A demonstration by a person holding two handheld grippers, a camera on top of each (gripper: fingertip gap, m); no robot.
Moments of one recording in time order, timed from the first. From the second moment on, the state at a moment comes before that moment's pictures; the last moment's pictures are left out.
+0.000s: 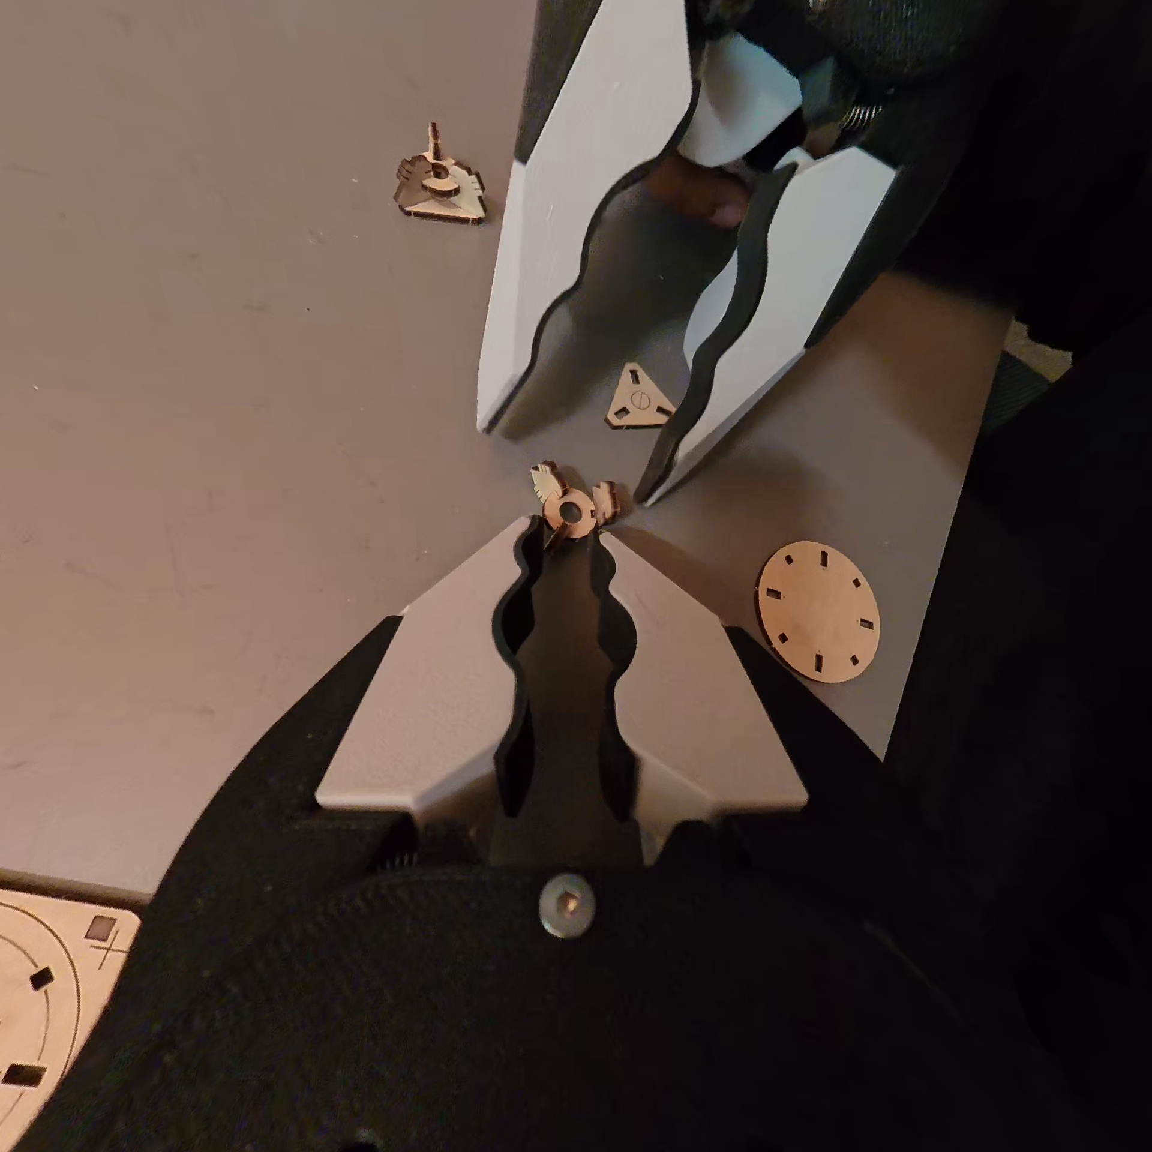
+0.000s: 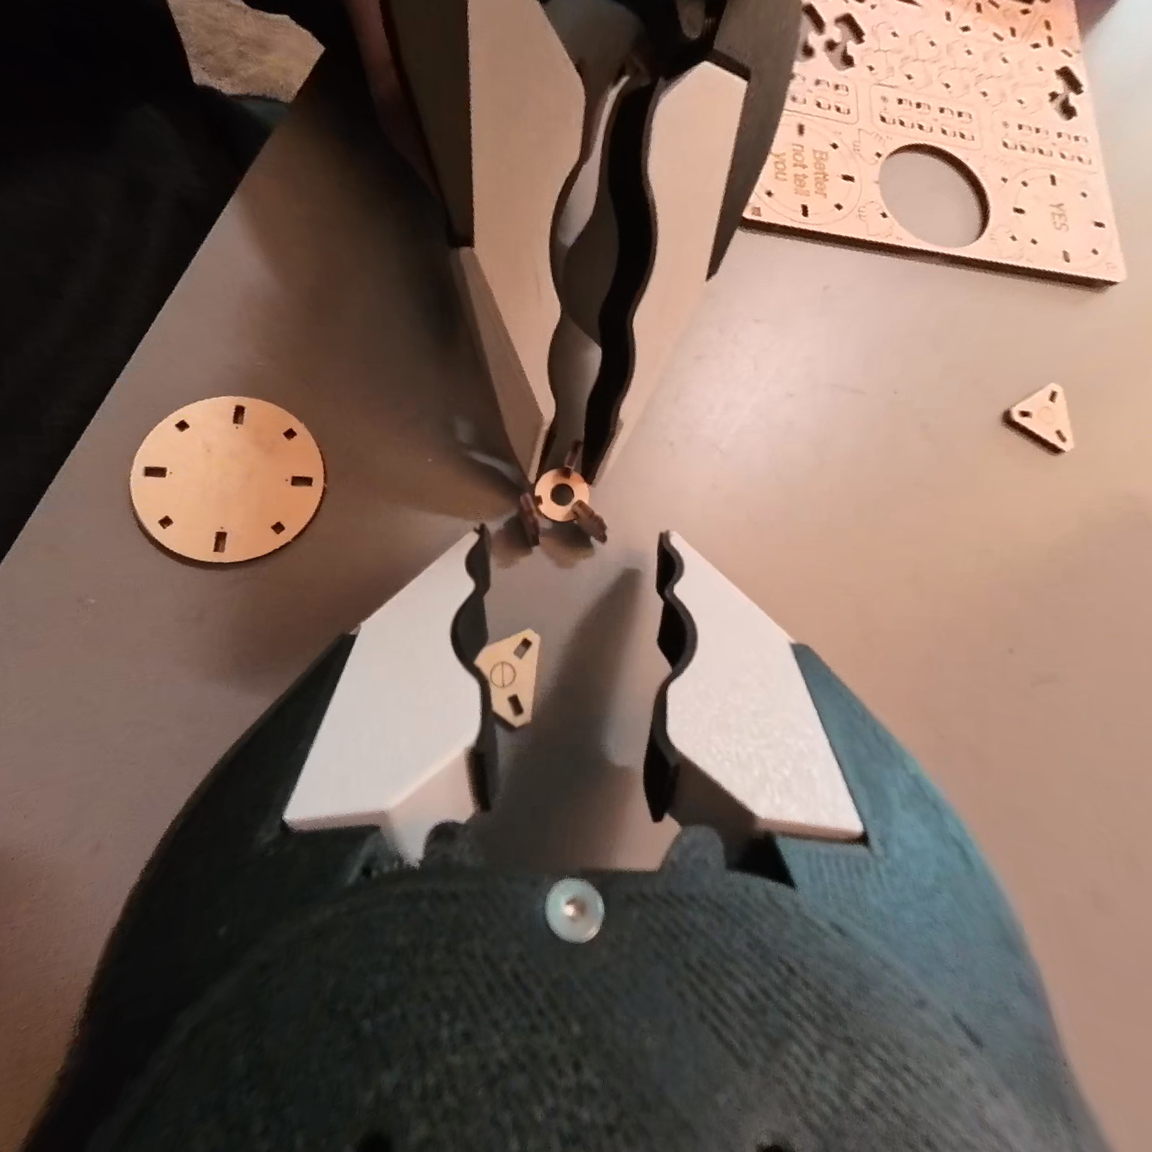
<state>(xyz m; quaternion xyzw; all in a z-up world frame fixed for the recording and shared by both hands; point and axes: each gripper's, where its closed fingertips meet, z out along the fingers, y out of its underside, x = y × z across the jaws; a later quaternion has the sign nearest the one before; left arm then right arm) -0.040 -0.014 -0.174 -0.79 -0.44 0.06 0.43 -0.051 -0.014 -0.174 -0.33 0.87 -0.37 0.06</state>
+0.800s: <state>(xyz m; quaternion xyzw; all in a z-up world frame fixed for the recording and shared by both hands) -0.041 -0.016 -0.175 -0.79 -0.44 0.07 0.42 -0.041 -0.010 -0.177 -0.32 0.87 -0.37 0.06</state>
